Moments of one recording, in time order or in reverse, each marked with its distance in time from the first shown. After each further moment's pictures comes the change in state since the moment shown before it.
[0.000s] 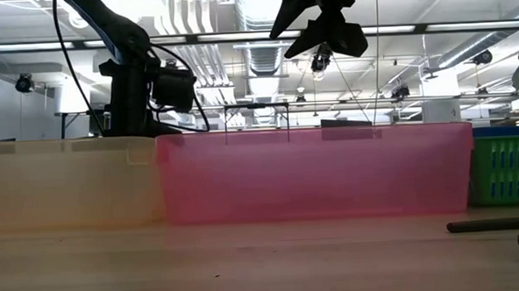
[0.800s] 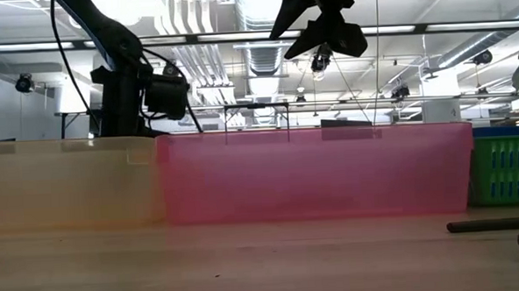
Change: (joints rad) left arm 0.000 -0.005 -0.079 0.055 0.035 0.011; right arm 0.000 0.000 0.000 0.000 0.026 -0.003
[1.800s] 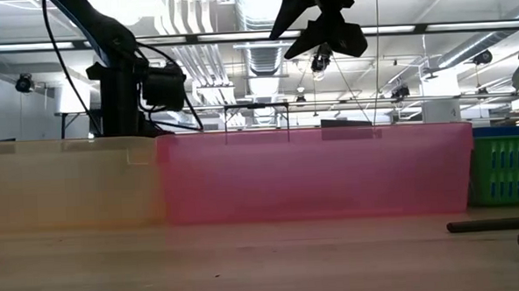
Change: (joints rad) left arm 0.009 -0.067 -0.015 0.046 -0.070 0.000; right arm 0.000 0.000 0.000 0.000 -0.001 0.003
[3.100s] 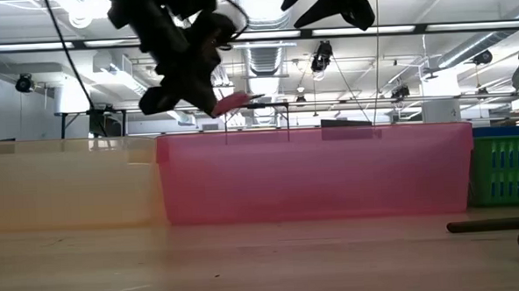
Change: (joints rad) left arm -0.322 -0.031 0.282 0.222 0.055 -0.064; right arm 0.000 -0.140 0.000 -0.004 0.210 -0.064
